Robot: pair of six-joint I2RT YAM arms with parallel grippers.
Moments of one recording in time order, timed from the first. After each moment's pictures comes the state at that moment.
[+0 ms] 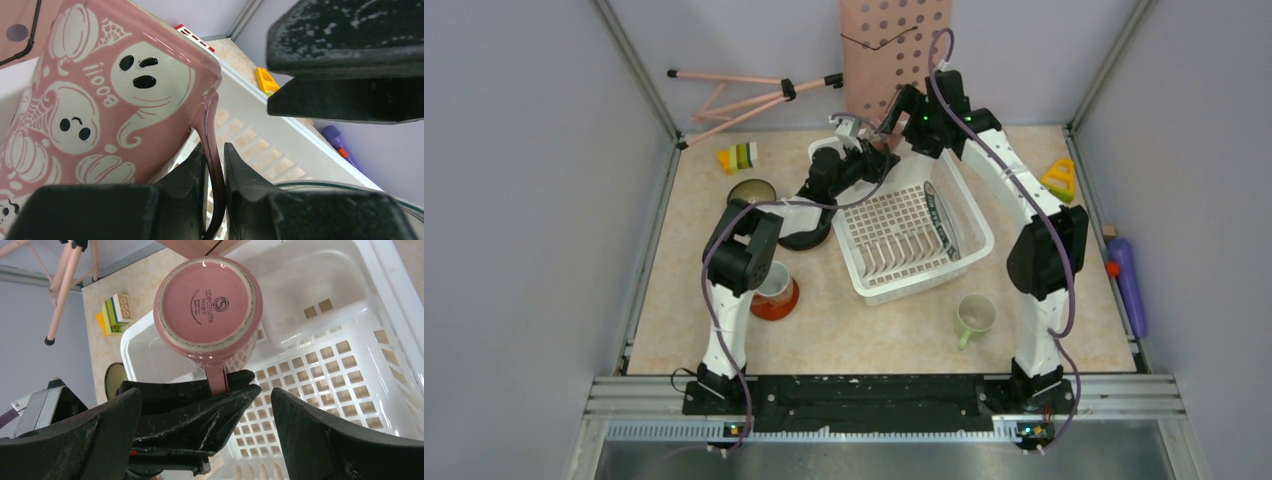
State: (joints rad) left arm -0.48 2.15 1.38 0.85 0.38 -0.56; right arm 0.40 2.00 2.01 -0.63 -0.05 0.74
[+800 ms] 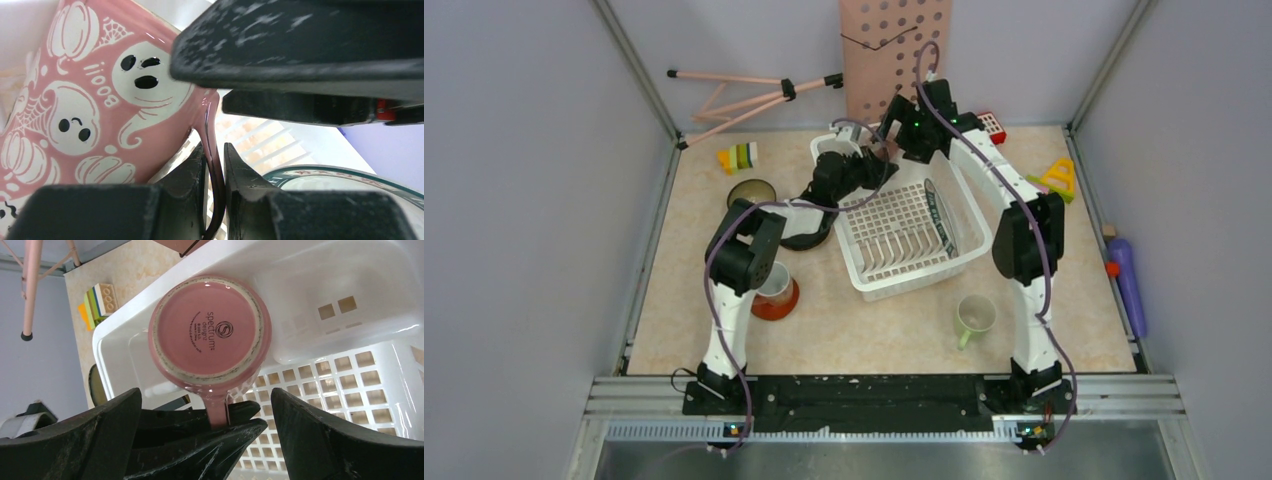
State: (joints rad) left arm -0.49 2.19 1.39 0.79 0.33 -0.63; right arm 0.38 2.17 2.09 -0.60 -0.13 0.73
